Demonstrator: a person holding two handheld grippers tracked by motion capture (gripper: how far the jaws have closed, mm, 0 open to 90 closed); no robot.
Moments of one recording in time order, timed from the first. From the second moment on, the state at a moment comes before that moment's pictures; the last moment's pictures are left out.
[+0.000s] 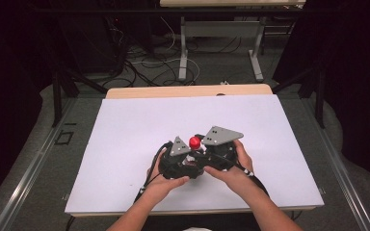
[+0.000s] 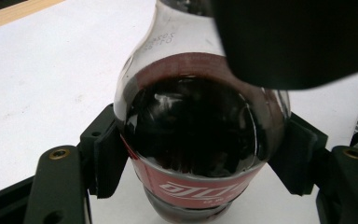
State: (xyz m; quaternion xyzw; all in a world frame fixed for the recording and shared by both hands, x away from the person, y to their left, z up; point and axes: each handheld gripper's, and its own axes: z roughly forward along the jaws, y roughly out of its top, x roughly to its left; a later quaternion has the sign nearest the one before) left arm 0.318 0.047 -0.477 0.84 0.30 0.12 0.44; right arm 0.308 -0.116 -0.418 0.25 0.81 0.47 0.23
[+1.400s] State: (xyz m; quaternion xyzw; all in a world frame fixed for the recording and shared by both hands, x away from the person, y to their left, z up) left arm 0.317 0.049 -0.475 0.84 0.30 0.12 0.44; right arm 0.312 -0.115 -0.409 0.20 0.83 0.48 0.23
